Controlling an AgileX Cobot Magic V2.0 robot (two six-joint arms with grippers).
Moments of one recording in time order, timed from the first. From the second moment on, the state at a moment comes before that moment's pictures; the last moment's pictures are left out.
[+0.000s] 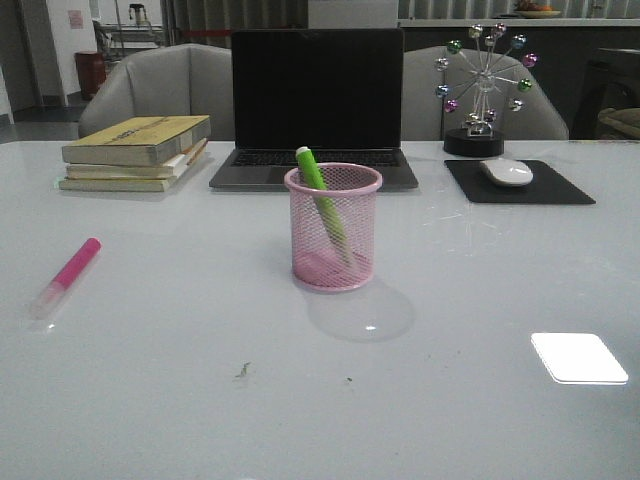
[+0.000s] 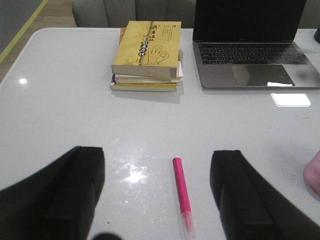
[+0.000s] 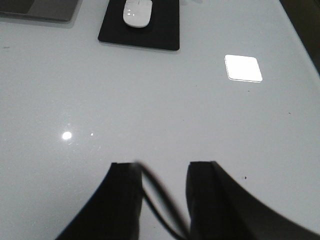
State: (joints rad) left arm -0.05 0.90 -0.77 -0.20 0.33 0.15; right arm -0.06 0.75 -0.51 -0.12 0.34 0.08
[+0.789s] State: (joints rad) left arm -0.05 1.32 -1.15 -0.20 0.49 0.15; right arm -0.06 0.75 -0.51 -0.12 0.34 0.08
